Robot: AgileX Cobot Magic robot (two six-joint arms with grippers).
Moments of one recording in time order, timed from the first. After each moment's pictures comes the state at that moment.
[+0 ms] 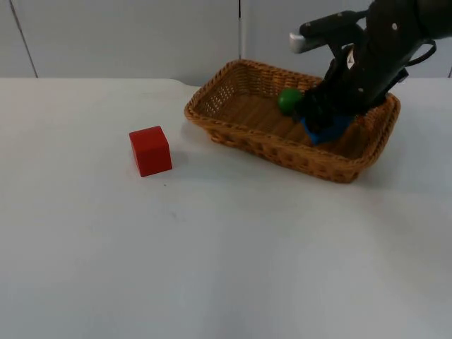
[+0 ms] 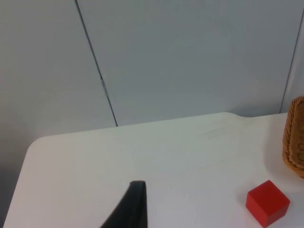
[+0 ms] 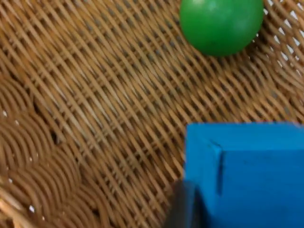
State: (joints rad) right arm 0.38 2.28 -1.68 -0.28 0.47 0.17; left arm -0.16 0.89 -0.89 0.24 0.49 -0.18
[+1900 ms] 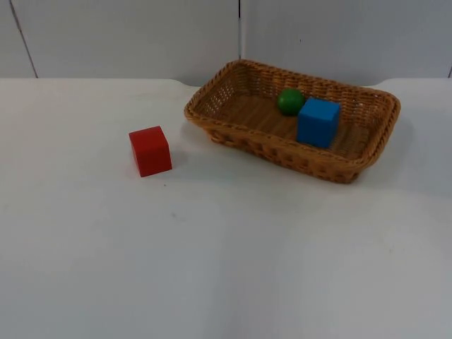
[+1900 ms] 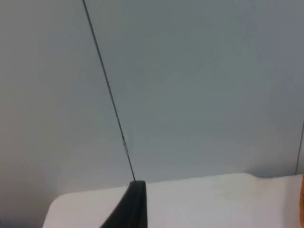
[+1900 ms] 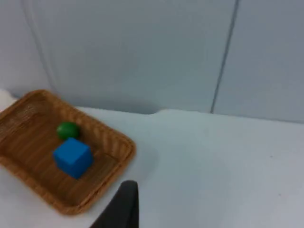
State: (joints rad) right arm -0.13 0.80 -1.04 0.24 0.77 -0.35; left arm -0.16 0.83 -0.89 0.44 0.36 -0.34
